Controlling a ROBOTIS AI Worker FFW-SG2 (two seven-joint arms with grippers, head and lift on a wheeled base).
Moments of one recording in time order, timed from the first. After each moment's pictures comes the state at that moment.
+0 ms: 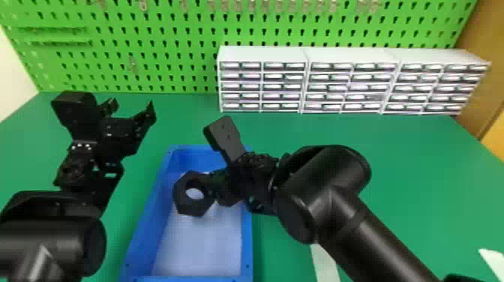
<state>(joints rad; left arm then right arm) -0.06 0.14 0.06 -1.83 0.10 0.22 -0.07 -0.51 -0.09 0.71 -1.65 -0.36 1.01 0.08</state>
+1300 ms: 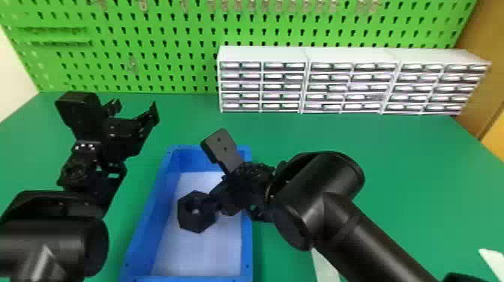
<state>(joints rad) -0.06 0.14 0.05 -1.83 0.10 0.23 -0.06 -0.52 -0.10 0.76 -1.61 -0.34 1.01 0.08</state>
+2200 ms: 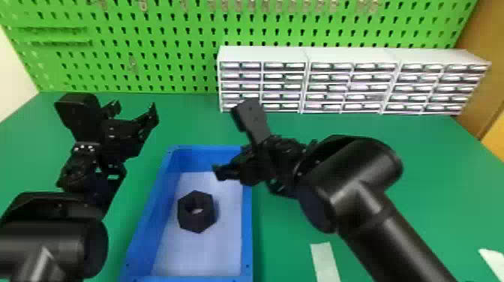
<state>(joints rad) -0.06 0.14 0.05 -1.83 0.11 0.23 -0.06 -0.47 -0.10 0.58 -1.72 -0.23 0.99 0.15</state>
